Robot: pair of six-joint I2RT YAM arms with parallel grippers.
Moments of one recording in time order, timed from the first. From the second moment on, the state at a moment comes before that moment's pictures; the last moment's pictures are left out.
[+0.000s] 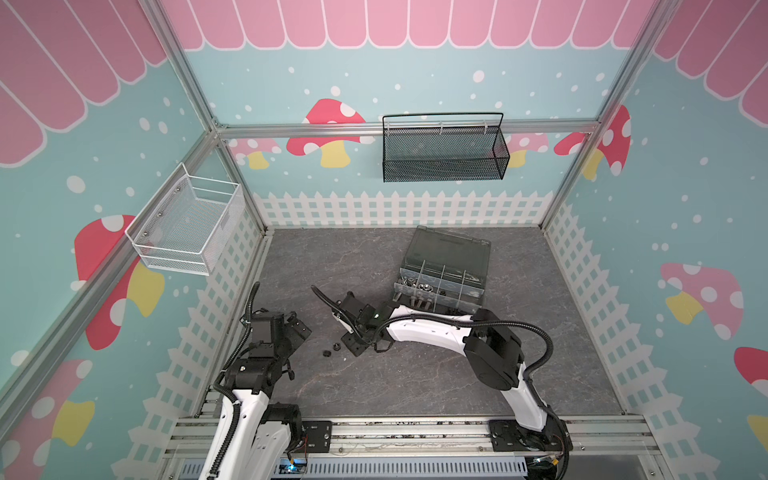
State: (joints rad) left arm 0.02 0.64 0.58 -0.79 -0.14 -0.82; right arm 1.12 2.18 1.75 -0.66 0.02 0.24
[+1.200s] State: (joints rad) left arm 0.02 0.68 0.55 -0.77 -0.14 -0.83; right arm 1.15 2.41 1.98 -0.69 0.04 0.22
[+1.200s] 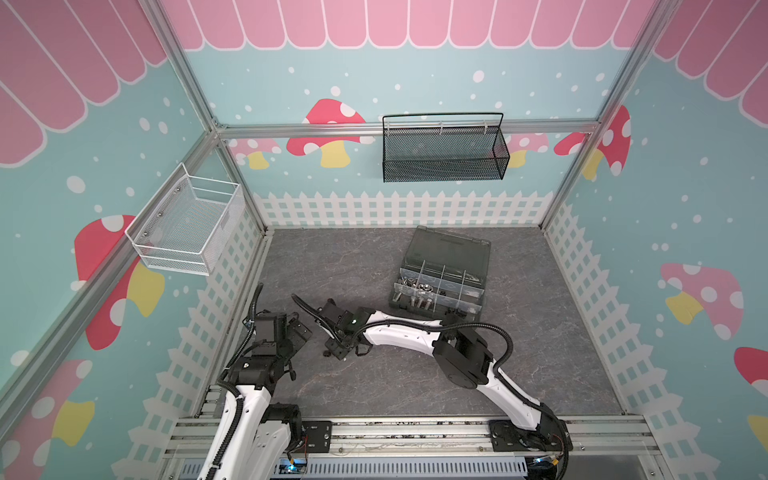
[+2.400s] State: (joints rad) left arm 0.02 0.73 0.54 -0.73 -0.08 -0.81; right arm 0.95 1.77 1.31 -0.64 0.12 0.34
